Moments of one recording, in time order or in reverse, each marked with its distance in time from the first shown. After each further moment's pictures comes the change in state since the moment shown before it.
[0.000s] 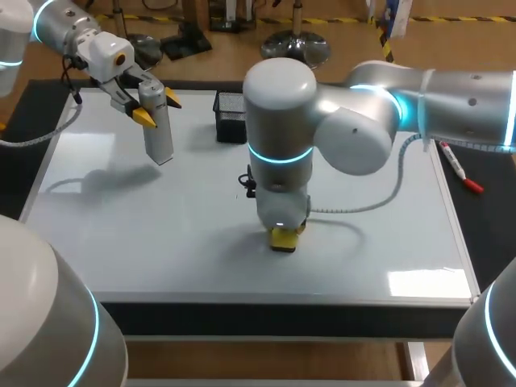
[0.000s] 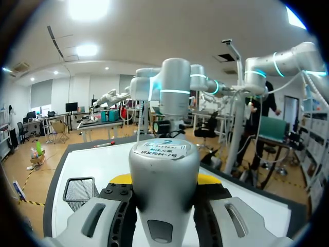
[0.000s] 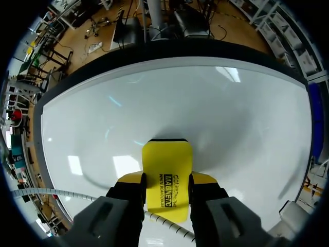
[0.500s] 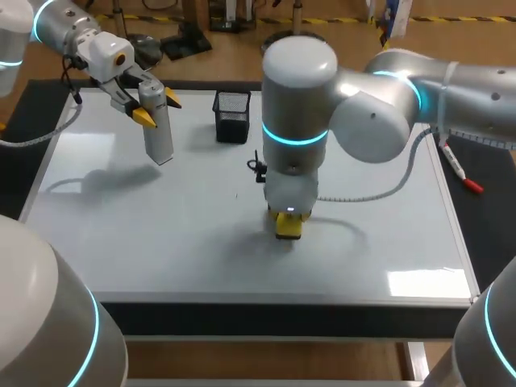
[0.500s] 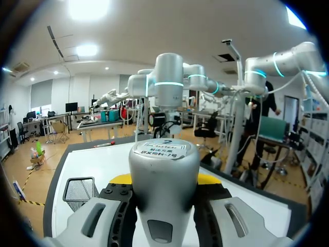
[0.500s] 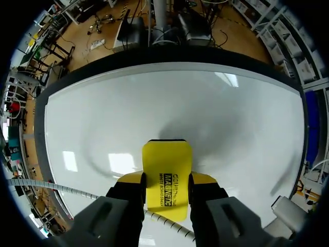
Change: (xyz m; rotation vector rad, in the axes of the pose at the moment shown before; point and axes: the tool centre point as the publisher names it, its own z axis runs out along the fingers) left arm 0.000 0.000 0.000 0.000 0.000 0.000; right arm 0.006 -0.015 -0.031 -0.003 -0.044 -0.053
